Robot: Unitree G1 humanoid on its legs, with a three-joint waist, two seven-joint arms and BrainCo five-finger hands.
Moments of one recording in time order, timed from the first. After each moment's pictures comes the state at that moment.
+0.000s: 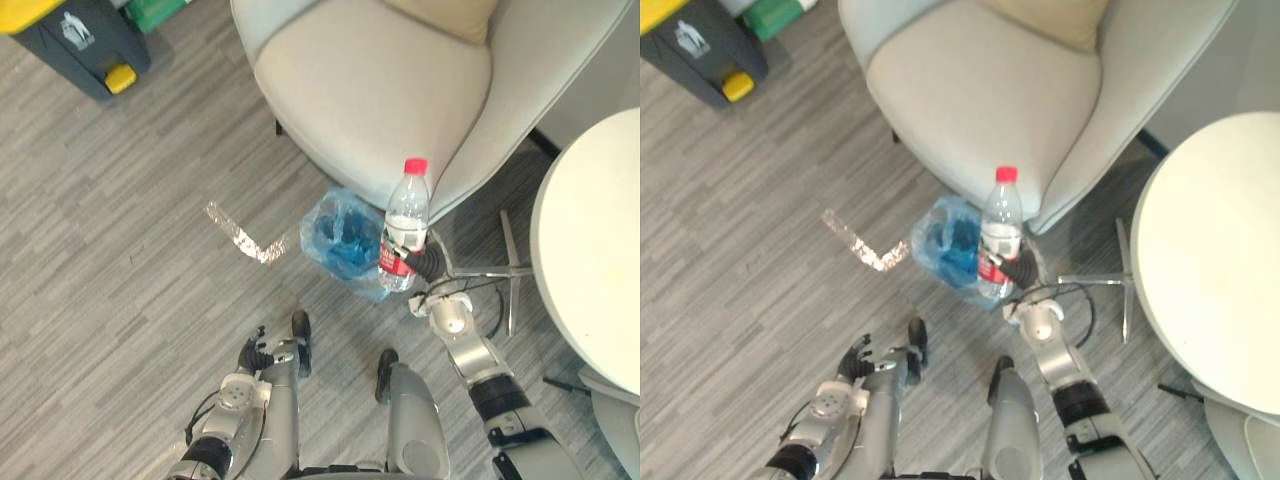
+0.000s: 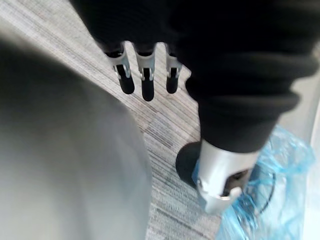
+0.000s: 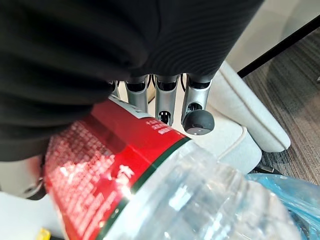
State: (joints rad) left arm -0.15 0.15 -0.14 0.79 -0.06 -0.16 0.16; right arm -0.41 -0.35 0.18 0.34 -0.27 -0.13 -0.29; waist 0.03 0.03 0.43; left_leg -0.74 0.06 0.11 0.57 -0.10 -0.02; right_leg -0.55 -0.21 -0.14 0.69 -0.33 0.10
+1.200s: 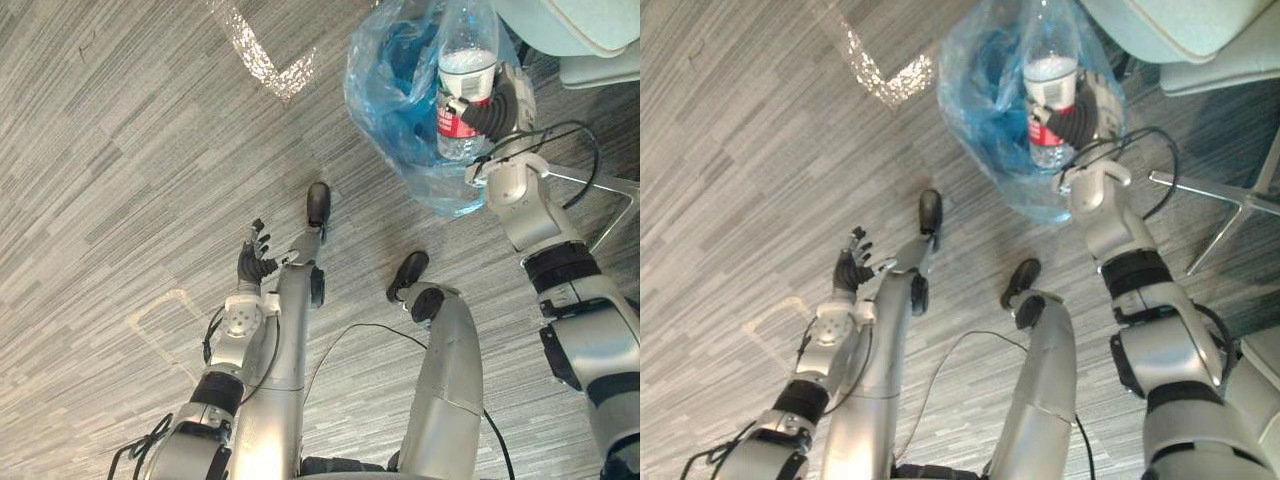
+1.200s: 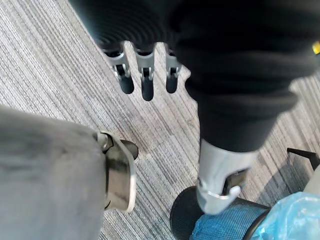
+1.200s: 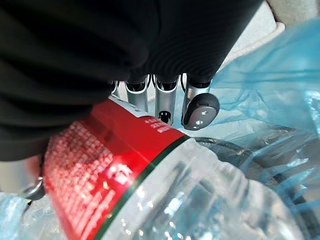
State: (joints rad) left arm -0.35 0.14 -0.13 0.53 -0.20 -0.26 0.21; right arm -1.01 -0.63 0.33 0.66 -0.26 -0.11 -0.41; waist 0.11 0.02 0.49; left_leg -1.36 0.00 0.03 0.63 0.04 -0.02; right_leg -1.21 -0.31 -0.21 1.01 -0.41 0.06
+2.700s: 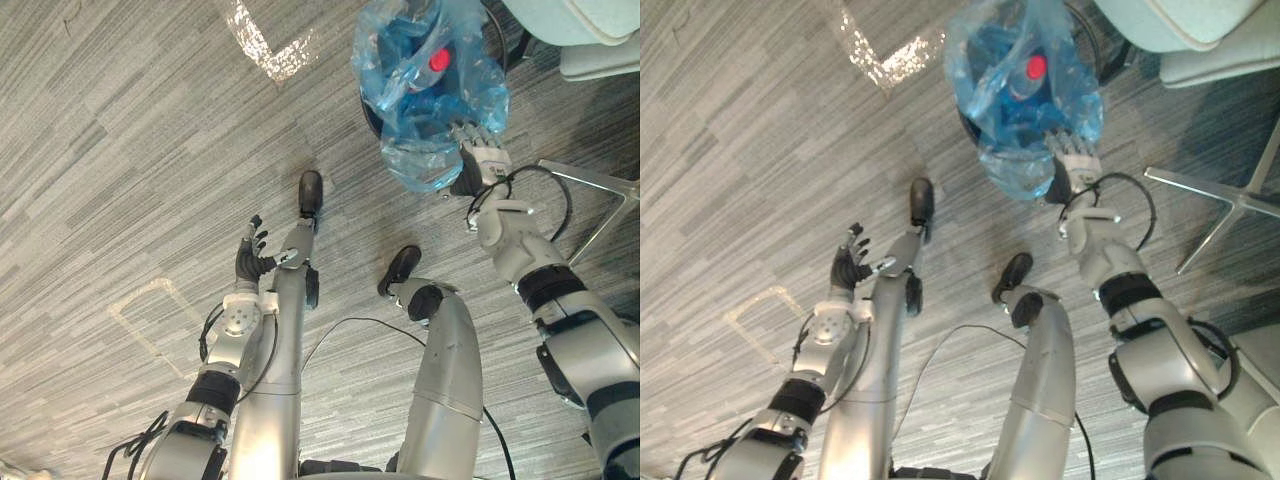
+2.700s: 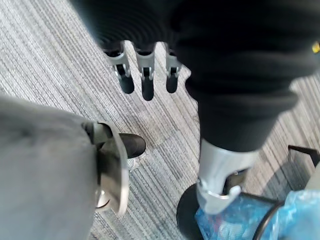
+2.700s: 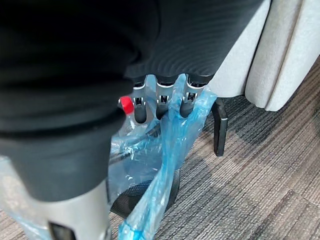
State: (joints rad) left arm -0.35 0.17 -0.15 0.52 -0.19 -0.27 0.24; right arm -0.96 -0.64 0.49 0.86 -0.59 -0.06 -0.38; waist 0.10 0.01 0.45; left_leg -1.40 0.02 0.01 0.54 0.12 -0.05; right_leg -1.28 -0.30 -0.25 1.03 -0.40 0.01
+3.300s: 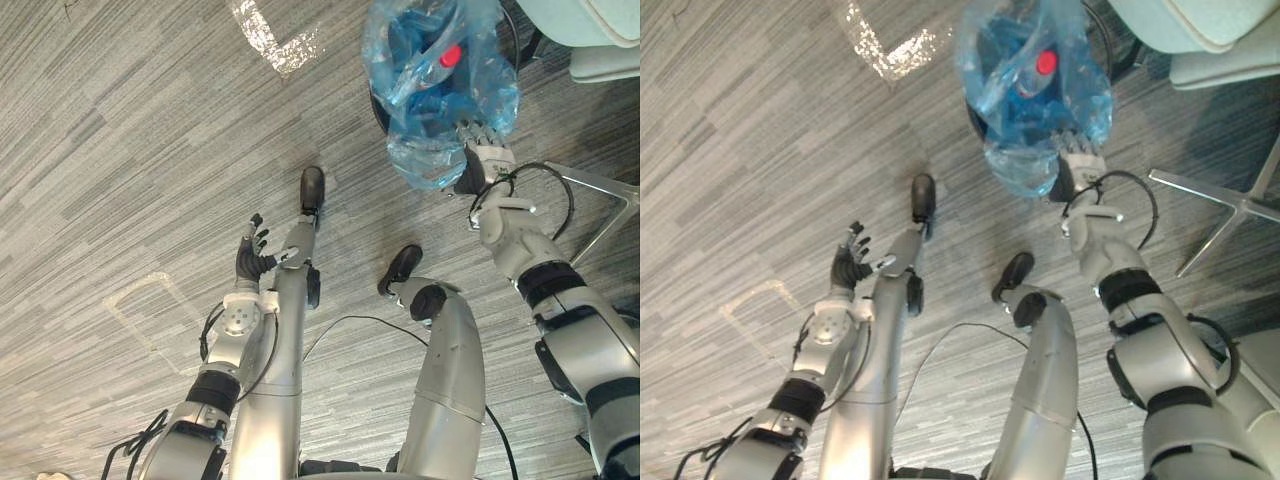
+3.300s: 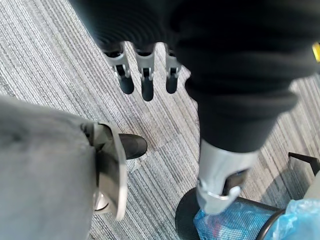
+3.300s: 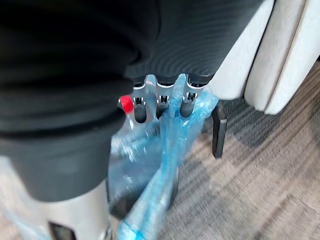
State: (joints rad) left arm -0.35 0.16 -0.15 0.52 -0.20 -0.26 0.24; right arm -0.91 -0.63 0.41 0.75 -0.59 -0.02 -0.42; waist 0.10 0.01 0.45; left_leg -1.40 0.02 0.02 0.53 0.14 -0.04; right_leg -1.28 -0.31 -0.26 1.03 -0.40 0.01
